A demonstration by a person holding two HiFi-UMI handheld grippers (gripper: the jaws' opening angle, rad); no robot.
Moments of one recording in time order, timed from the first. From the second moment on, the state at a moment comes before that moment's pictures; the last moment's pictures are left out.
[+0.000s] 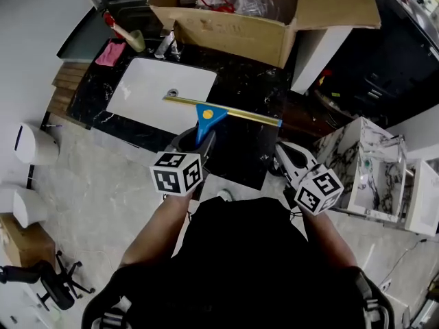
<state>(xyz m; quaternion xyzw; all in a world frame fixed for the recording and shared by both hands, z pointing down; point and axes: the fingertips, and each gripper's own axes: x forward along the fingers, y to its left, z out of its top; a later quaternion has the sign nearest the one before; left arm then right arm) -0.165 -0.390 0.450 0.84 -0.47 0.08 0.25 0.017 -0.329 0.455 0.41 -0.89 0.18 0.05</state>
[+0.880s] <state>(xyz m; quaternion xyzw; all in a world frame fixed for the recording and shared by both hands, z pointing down) -0.077 -0.267 0.422 0.80 -0.56 0.03 0.23 0.092 -0.229 0.448 0.30 -0.94 0.18 0.06</state>
